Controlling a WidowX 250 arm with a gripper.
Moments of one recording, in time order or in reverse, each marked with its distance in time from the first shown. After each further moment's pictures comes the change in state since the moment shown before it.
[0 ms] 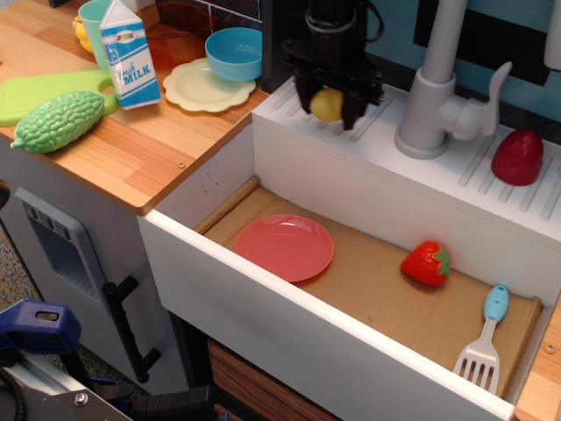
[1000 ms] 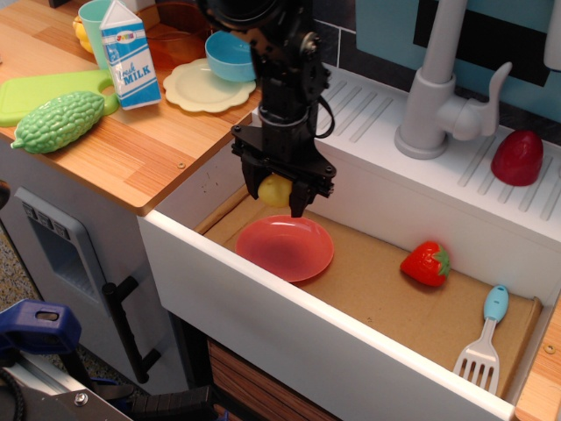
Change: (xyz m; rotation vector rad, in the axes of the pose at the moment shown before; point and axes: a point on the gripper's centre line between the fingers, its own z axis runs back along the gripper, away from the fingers) arm -0.082 0.012 -0.045 0.037 0.083 0.059
